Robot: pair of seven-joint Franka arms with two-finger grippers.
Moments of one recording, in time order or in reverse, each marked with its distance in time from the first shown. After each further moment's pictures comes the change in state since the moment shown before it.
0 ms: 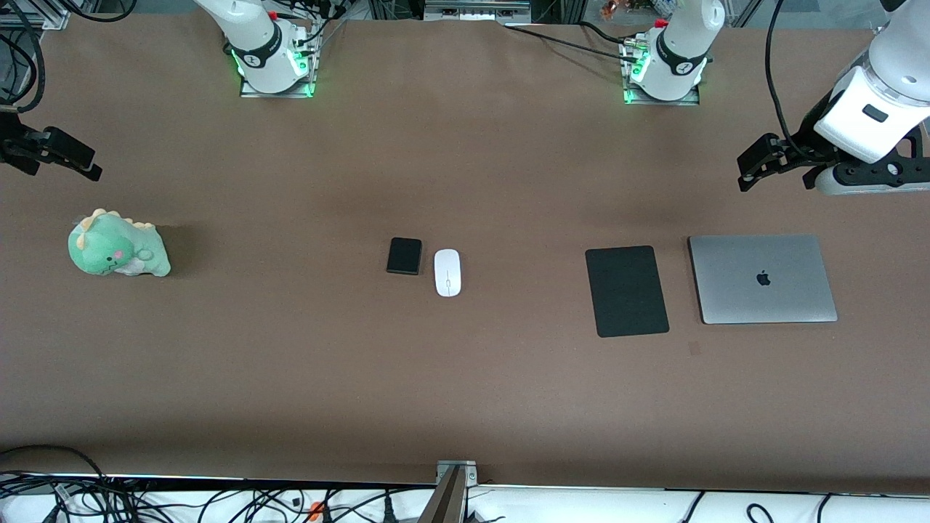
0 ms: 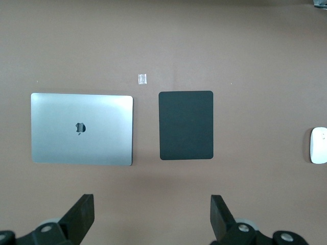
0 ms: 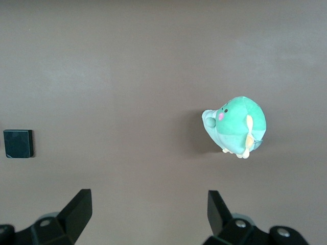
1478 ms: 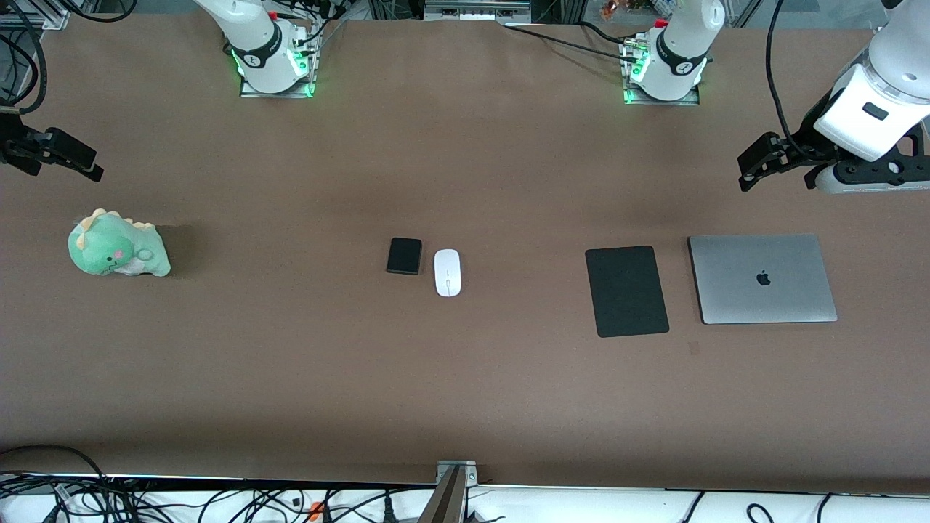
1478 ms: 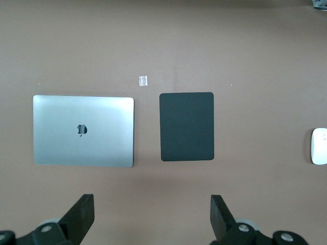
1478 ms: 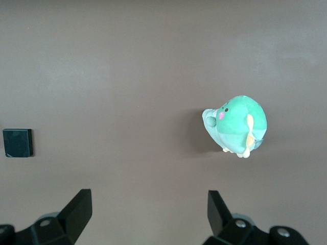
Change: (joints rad) left arm 0.000 0.000 -0.004 0.006 0.008 0.000 0.000; right arm 0.000 0.001 0.000 -0.004 0.000 0.000 0.000
